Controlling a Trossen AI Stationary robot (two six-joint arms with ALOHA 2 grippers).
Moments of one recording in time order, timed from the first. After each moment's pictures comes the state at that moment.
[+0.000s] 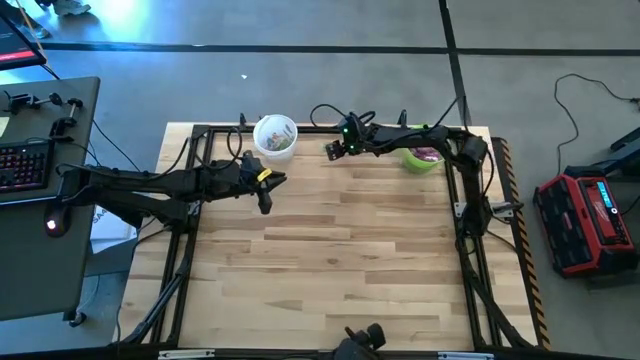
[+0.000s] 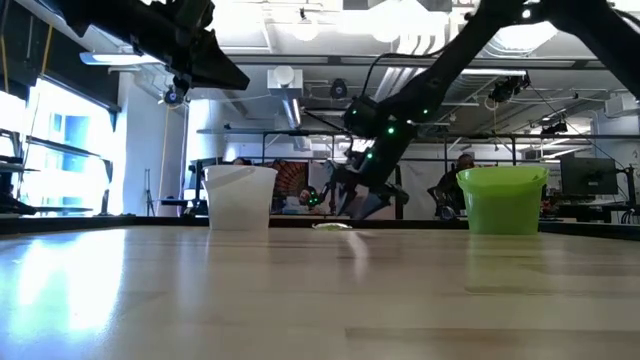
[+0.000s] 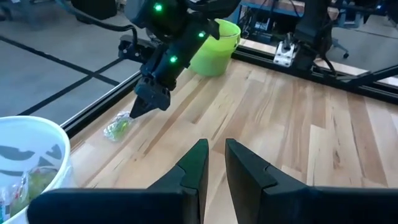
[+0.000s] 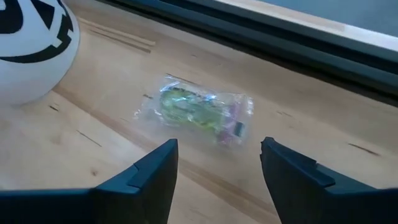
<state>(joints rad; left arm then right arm) 0.09 0.98 0.60 0.01 -0.30 -0.19 -0.57 2.04 1.29 -0.14 0.09 0.52</state>
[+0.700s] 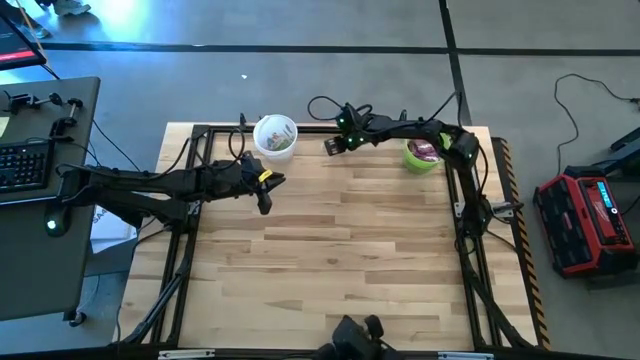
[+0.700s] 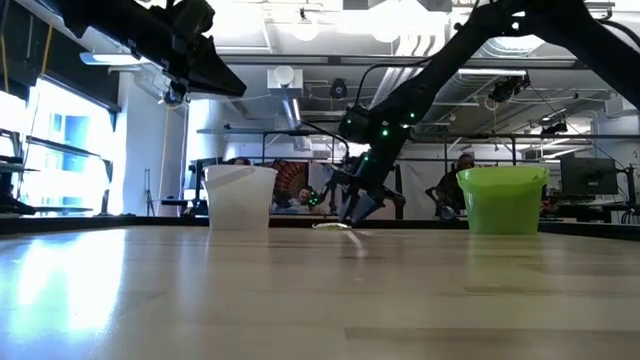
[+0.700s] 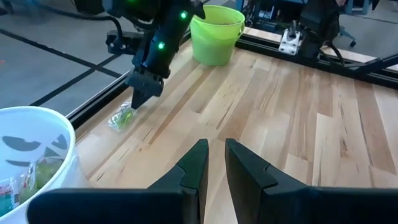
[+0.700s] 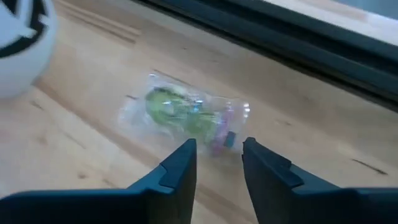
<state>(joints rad) 0.09 0.98 0.60 -0.03 -0.30 -0.18 -0.62 2.13 1.46 -0.33 -0.03 0.48</state>
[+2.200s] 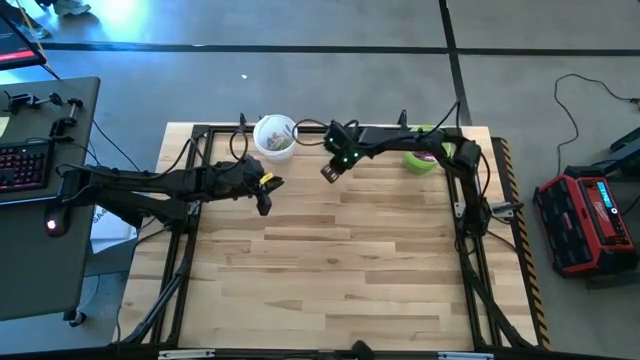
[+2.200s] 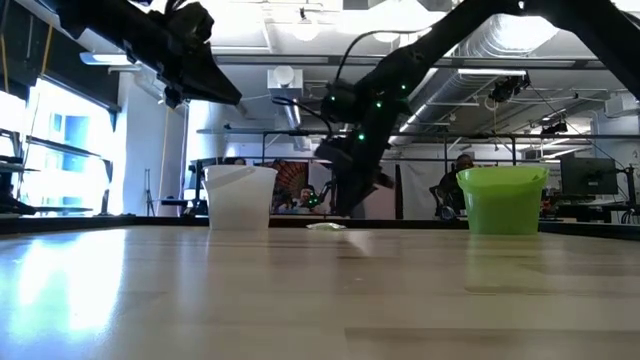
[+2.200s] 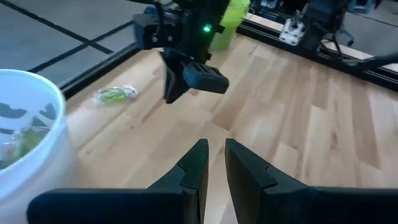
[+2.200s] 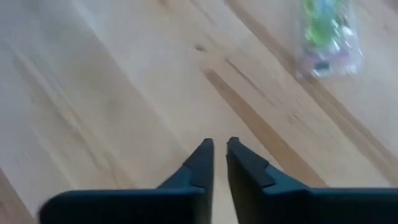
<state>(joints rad) 0.09 0.98 0.60 -0.09 -0.28 -0.29 -0.46 2.07 1.49 -0.56 -0.07 0.28</state>
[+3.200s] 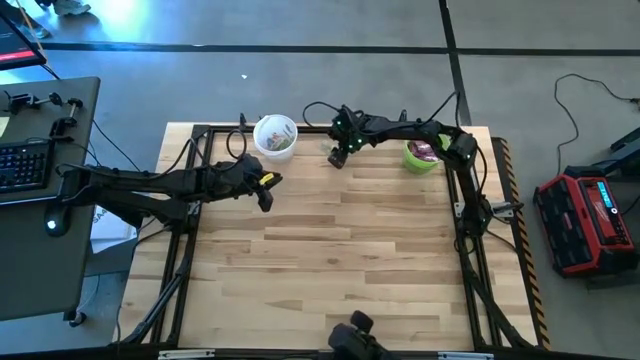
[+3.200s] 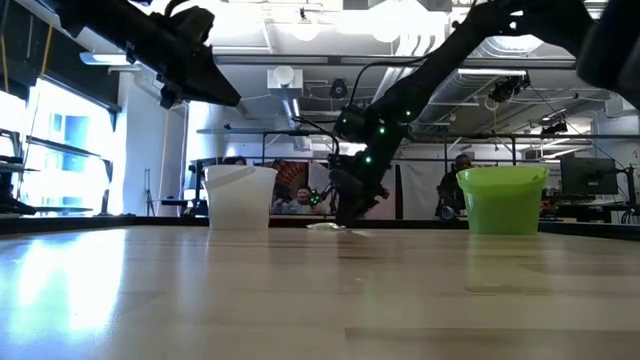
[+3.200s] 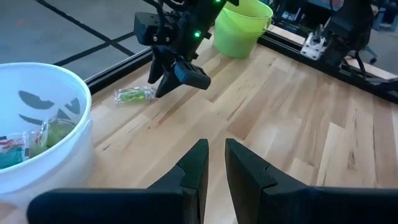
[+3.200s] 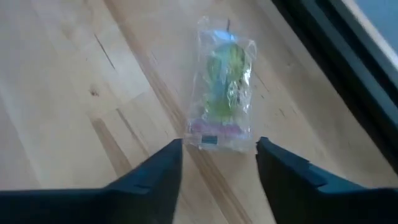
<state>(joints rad) 0.09 0.98 0.60 -0.09 -0.36 -0.35 -0.60 2.14 1.49 -0.39 -0.08 -0.05</state>
